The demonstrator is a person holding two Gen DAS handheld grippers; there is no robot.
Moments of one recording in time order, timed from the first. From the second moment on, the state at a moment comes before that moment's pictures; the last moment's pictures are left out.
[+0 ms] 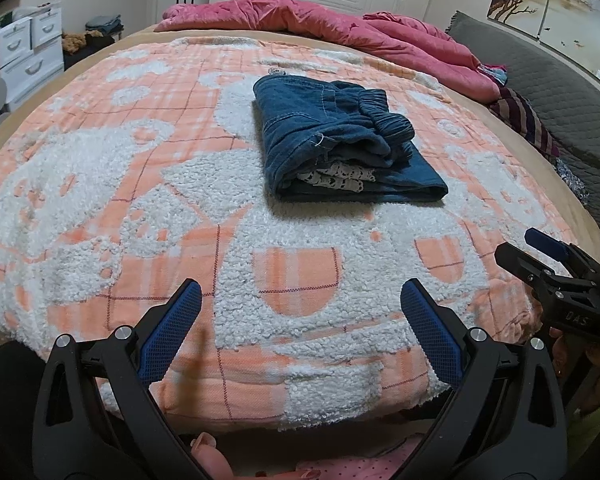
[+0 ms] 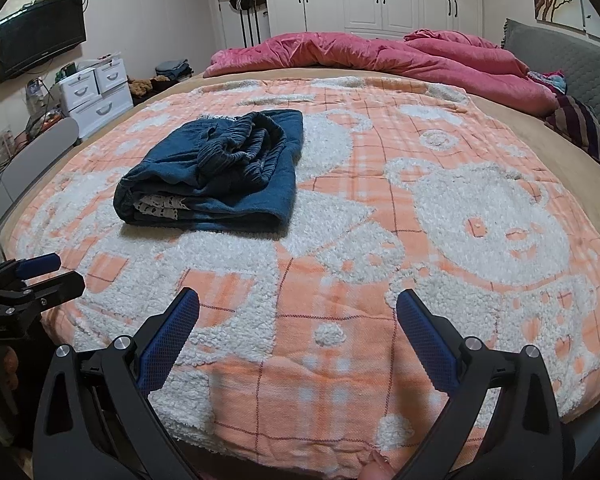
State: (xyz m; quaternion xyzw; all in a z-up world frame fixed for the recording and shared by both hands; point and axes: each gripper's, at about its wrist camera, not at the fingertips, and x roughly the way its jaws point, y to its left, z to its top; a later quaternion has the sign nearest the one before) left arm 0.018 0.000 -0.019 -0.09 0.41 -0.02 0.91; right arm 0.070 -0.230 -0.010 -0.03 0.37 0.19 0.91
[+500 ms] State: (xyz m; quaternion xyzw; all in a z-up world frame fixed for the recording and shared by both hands) left arm 0.019 -0.002 -0.021 -0.08 0.41 -0.02 0.91; right arm 0.070 -0.231 -0.011 -0.03 0.37 0.19 0.91
